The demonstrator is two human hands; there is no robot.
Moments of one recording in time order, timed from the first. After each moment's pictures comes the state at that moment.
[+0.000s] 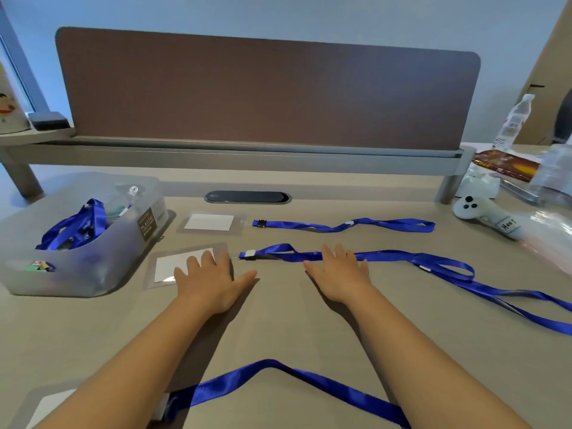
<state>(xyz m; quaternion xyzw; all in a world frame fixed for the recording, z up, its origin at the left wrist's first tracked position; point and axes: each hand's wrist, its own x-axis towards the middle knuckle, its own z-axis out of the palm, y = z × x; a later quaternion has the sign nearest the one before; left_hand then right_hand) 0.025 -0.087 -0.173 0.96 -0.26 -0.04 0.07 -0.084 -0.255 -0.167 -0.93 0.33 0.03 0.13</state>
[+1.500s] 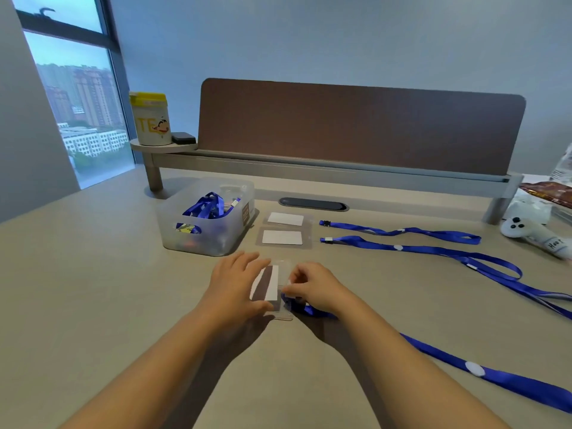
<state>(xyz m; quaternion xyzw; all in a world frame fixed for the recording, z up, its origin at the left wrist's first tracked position) -0.040 0.063 -0.153 0.91 -0.36 0.03 0.19 -0.102 -0.080 -0.138 -0.90 0.12 0.00 0.42</state>
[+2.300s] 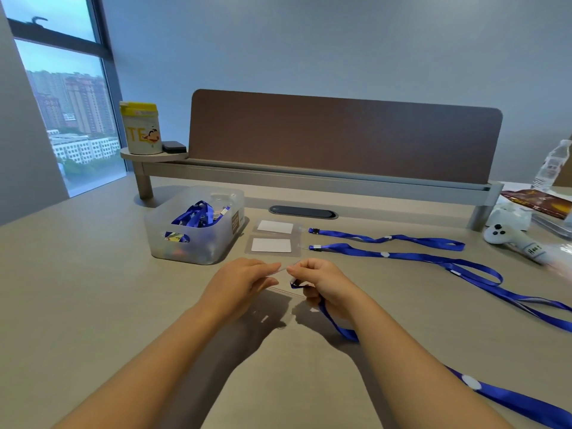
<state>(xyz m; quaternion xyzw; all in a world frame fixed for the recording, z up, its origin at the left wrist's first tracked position) -0.053 0.047 -0.123 0.86 -0.43 0.06 0.25 -0.121 -0.099 -0.115 -0.73 0.17 0.00 0.66</state>
